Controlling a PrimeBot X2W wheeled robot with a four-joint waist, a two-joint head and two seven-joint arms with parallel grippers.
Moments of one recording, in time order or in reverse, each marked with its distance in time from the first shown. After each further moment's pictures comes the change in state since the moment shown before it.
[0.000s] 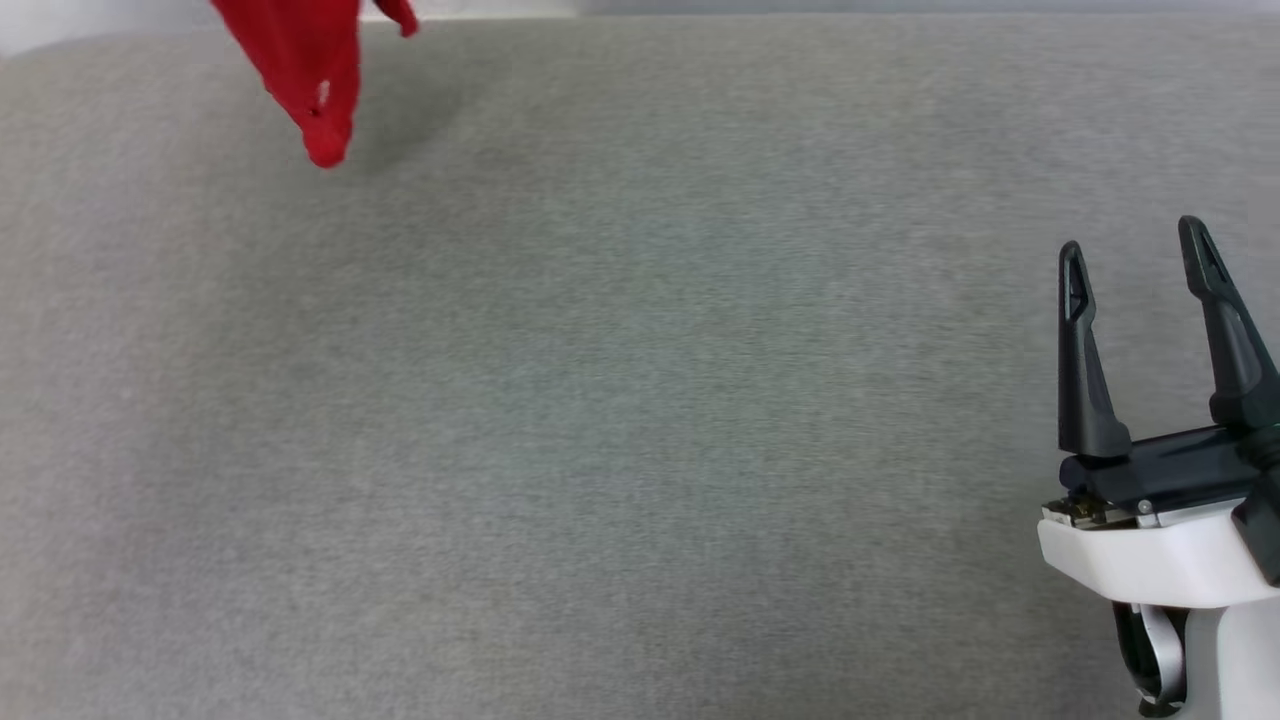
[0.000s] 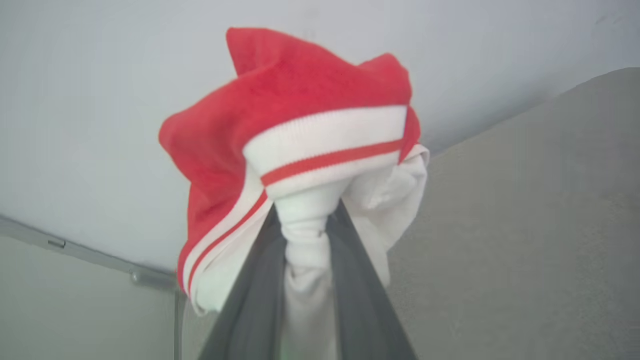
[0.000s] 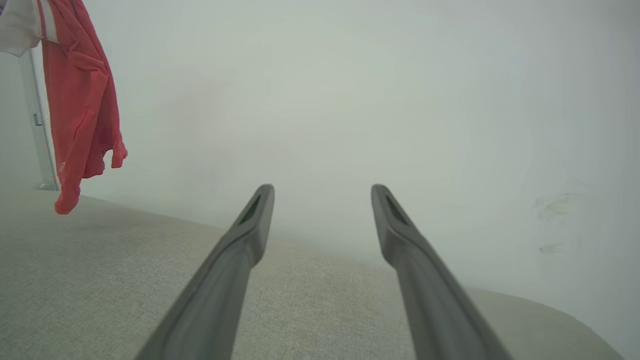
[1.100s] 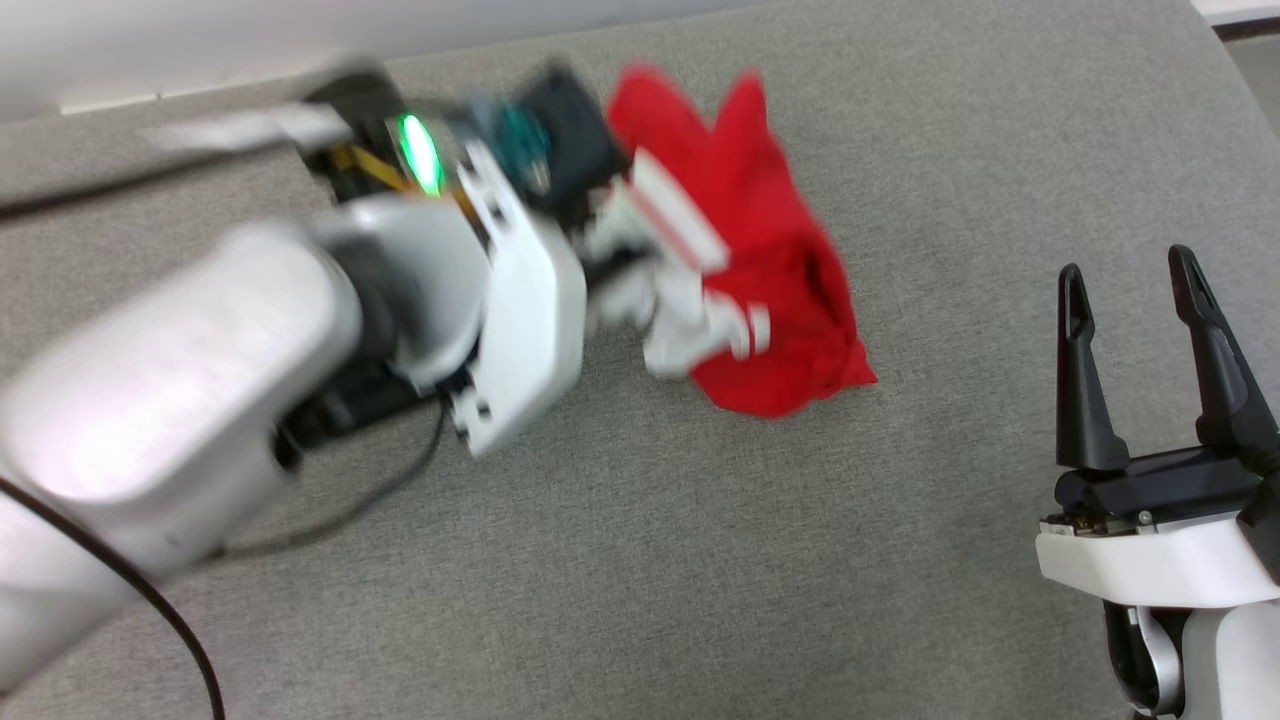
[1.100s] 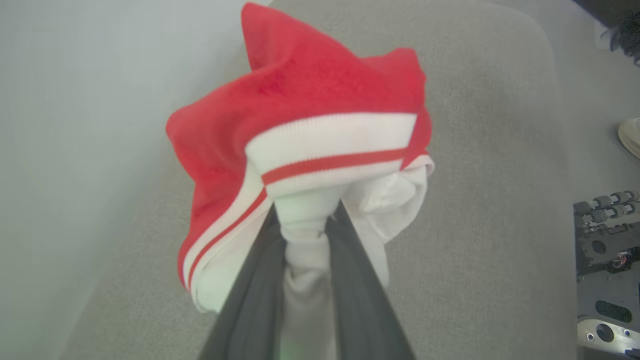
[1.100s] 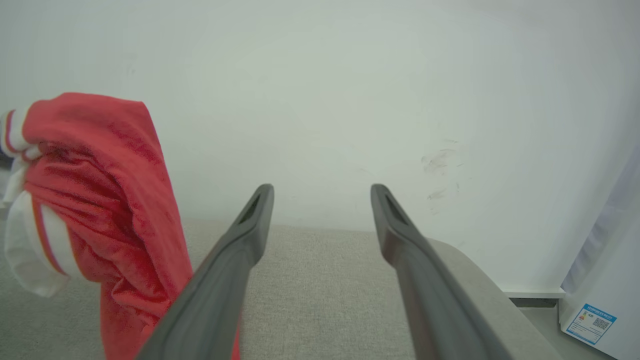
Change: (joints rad) left arm 0.092 -0.295 -0.423 -0.274 0.079 0.007 -0.047; right arm 0.020 0.001 -0.009 0.046 0.093 0.000 0.000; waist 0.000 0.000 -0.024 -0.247
